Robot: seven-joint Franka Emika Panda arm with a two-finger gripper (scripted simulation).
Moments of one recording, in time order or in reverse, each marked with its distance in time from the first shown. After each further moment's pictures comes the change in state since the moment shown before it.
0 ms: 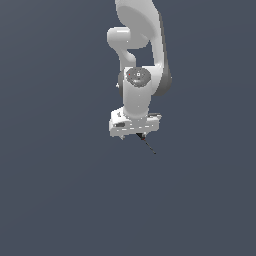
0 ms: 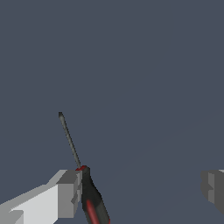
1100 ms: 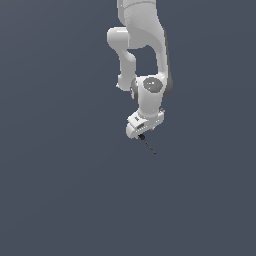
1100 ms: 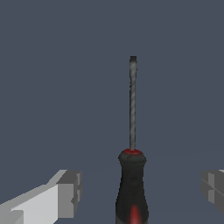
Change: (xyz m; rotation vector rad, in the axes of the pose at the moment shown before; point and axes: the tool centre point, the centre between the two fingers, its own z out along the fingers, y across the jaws) arm -0.056 -0.073 0.072 0.006 0.018 -0.376
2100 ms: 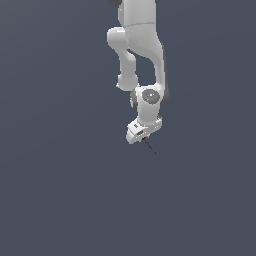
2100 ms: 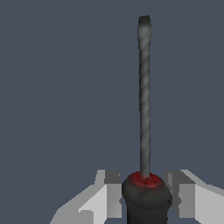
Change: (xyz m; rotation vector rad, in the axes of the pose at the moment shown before) arm -0.001 -0.001 0.050 0.000 0.001 -0.005
